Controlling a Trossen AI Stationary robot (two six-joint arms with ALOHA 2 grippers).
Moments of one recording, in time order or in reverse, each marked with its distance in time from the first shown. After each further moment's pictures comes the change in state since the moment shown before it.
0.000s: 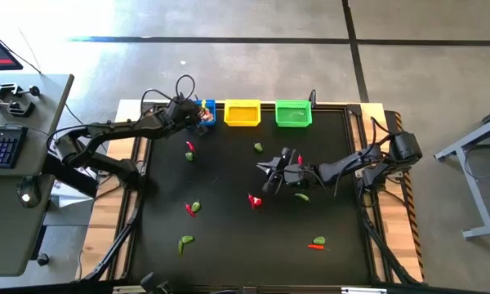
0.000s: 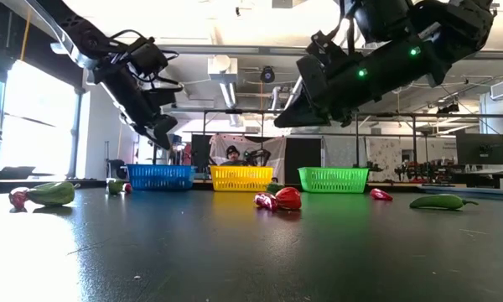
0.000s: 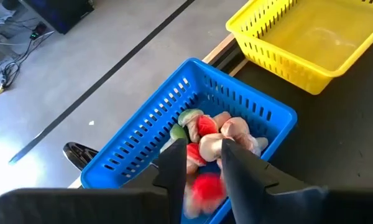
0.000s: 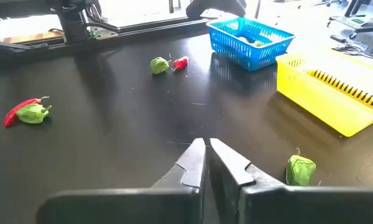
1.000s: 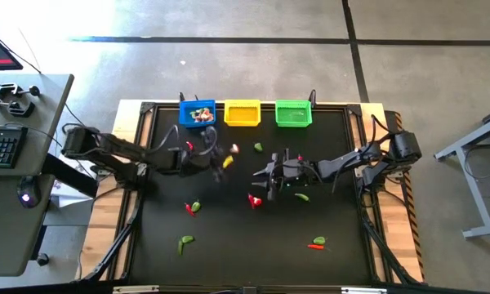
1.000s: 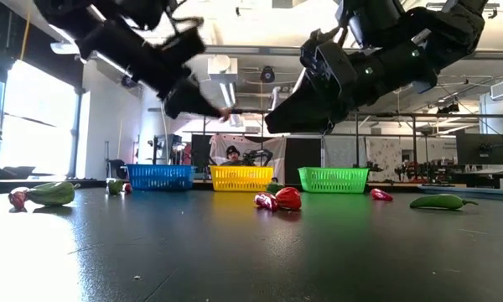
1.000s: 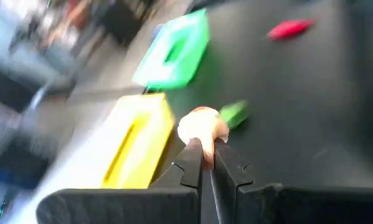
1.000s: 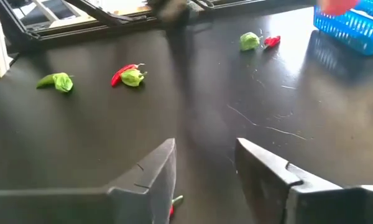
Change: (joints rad) left arm -0.662 0.071 -0.006 0.304 -0.227 0.170; right arm -0.045 0.000 0.001 -0.013 -0.426 -0.043
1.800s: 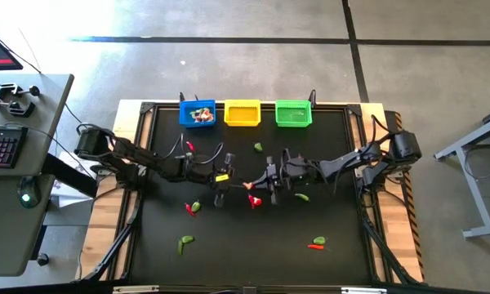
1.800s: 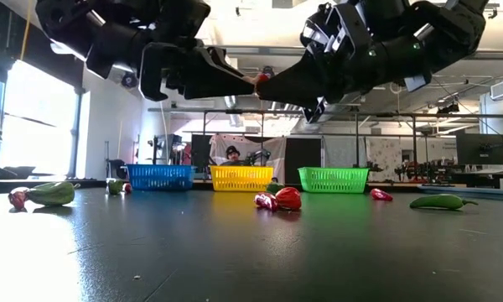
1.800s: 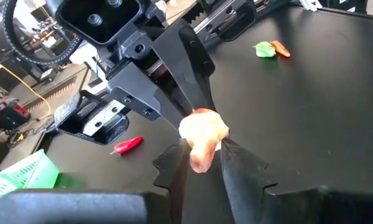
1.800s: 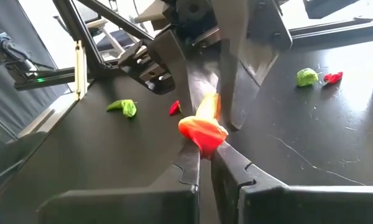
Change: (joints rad) left arm -0.097 0.160 0.005 0.337 0.594 0.163; right arm 0.000 0.000 -0.002 0.148 -0.185 -0.008
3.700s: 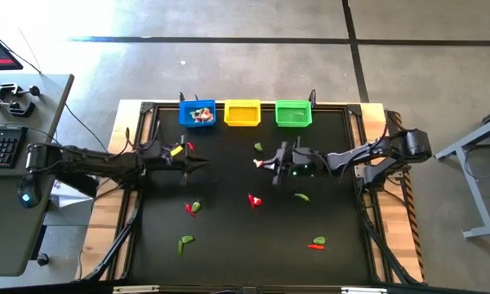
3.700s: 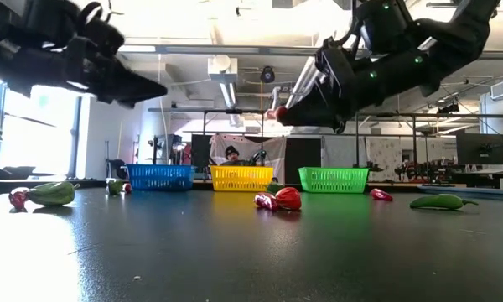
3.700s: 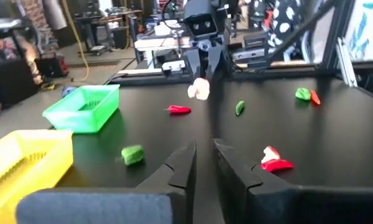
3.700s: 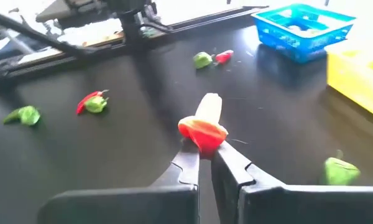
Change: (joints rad) left arm 0.250 -0.680 -0.520 0.020 0.073 -0.378; right arm -0.111 -0.106 -0.099 -0.089 0.185 0.028
